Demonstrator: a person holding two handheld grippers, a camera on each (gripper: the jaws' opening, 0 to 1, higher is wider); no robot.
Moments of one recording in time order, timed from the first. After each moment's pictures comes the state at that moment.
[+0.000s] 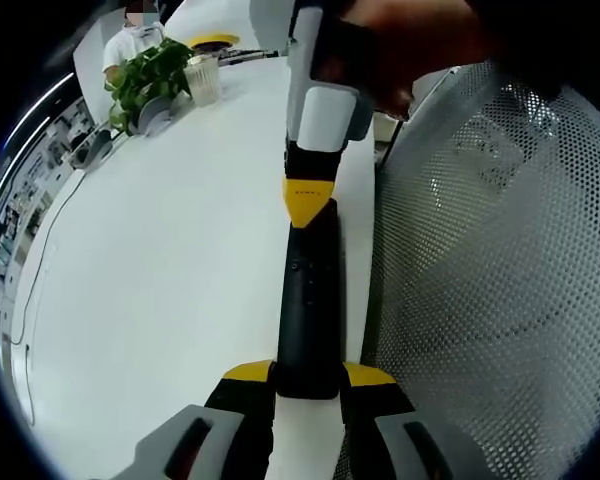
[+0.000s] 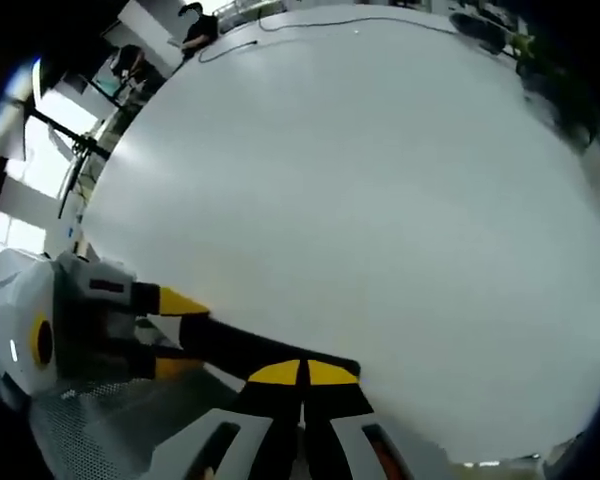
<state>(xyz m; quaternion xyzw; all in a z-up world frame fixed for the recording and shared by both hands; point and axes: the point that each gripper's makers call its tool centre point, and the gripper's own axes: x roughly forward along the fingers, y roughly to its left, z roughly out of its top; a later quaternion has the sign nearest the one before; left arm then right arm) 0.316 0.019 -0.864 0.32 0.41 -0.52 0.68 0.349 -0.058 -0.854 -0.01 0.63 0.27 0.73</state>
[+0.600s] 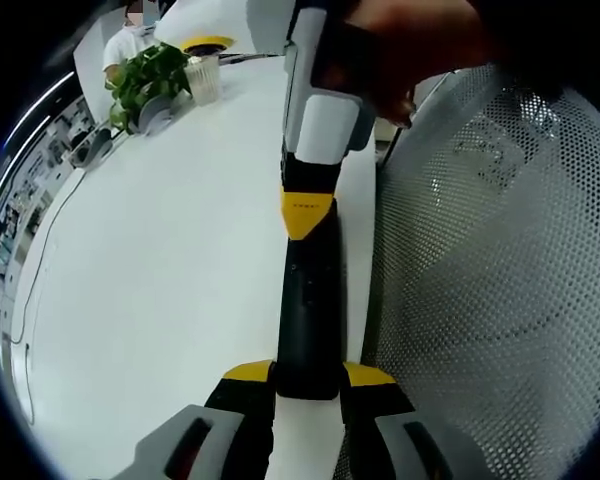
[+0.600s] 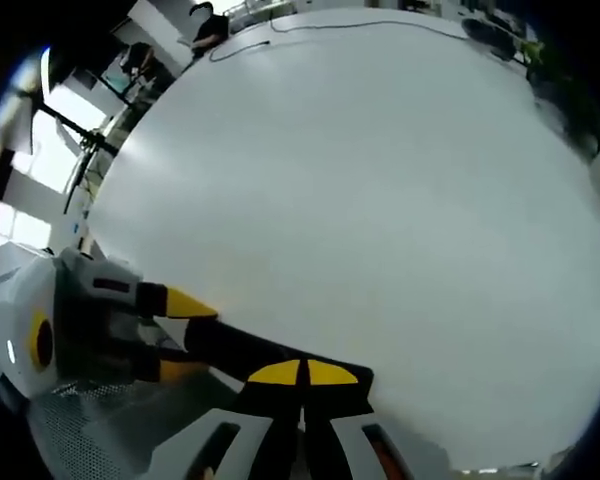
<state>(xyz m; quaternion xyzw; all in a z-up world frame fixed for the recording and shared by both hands) 0.316 0.018 -0.865 0.32 0.41 -0.52 0.68 0.349 -0.050 -0.857 -0.02 0.63 0.28 0.73</state>
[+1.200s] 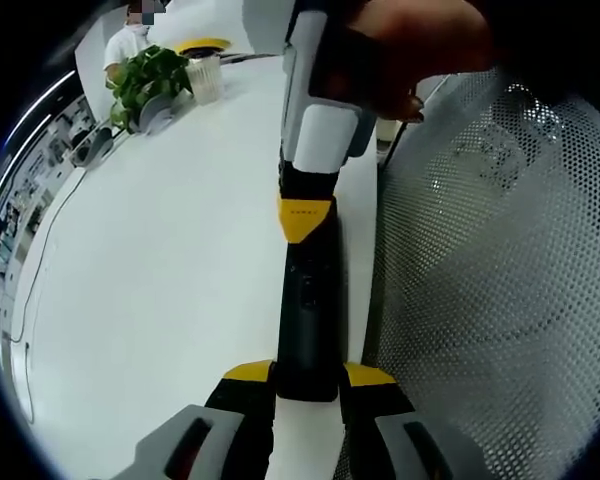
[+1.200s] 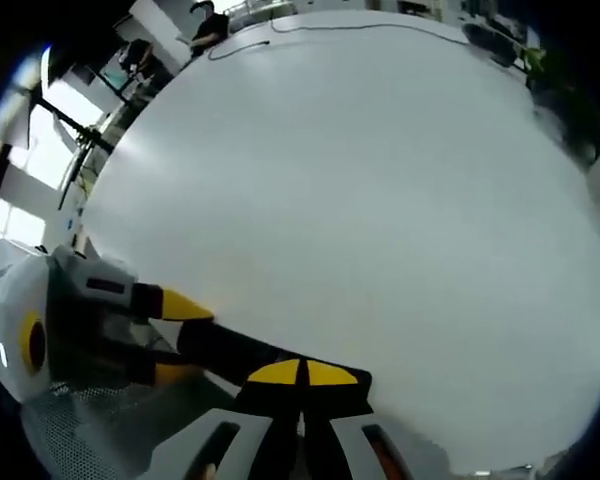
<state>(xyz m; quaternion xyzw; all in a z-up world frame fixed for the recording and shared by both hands) 0.317 0.019 -0.866 0.32 0.41 -0.52 0.68 0.350 -0.048 -0.858 -0.04 0.62 0.28 0.74</state>
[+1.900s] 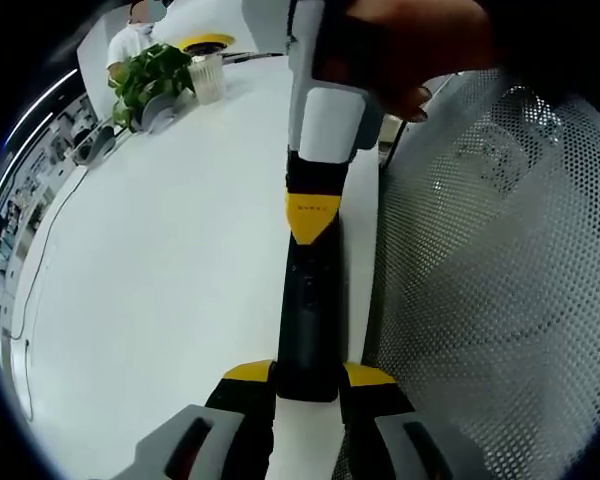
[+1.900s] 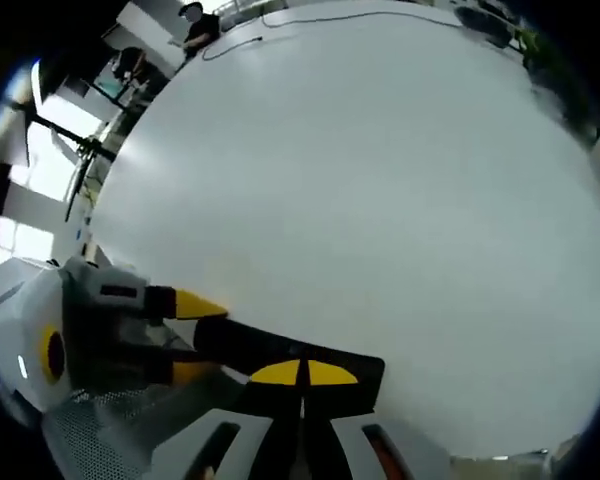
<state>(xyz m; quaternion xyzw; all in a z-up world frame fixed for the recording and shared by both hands) 0.317 0.018 -0.866 0.31 0.42 -0.51 0.68 0.340 -0.046 -0.853 0.02 0.65 0.27 0.71</state>
